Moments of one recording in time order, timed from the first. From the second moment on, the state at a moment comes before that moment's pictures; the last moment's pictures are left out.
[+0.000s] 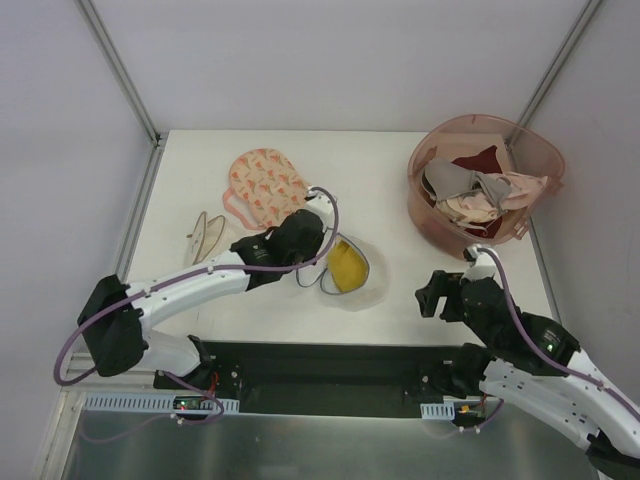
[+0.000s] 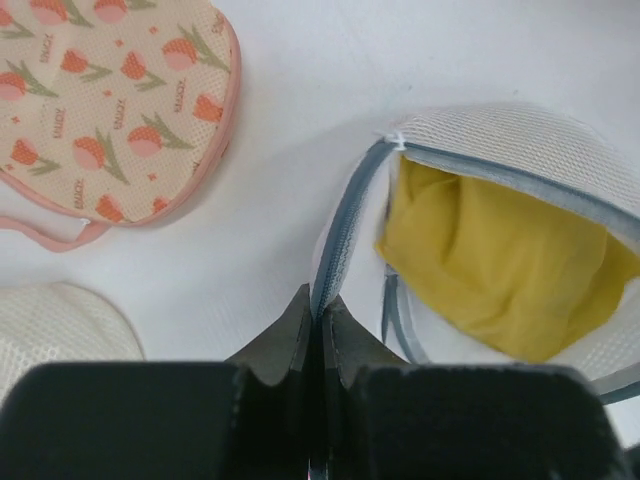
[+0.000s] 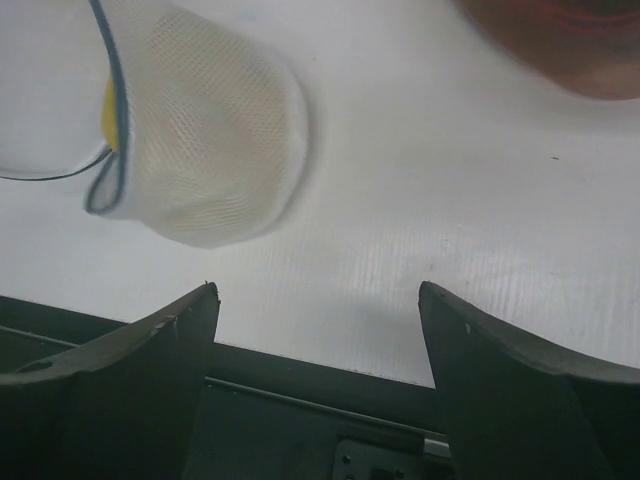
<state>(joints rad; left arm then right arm) -0.93 1.39 0.99 -0.30 -0.41 -0.20 0.93 0.36 0.72 -1.01 0.51 0.64</state>
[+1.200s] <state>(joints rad) -0.85 1.12 0.98 -0.46 -0.20 -0.30 0.99 1.42 1.00 -0.43 0.38 0.71</state>
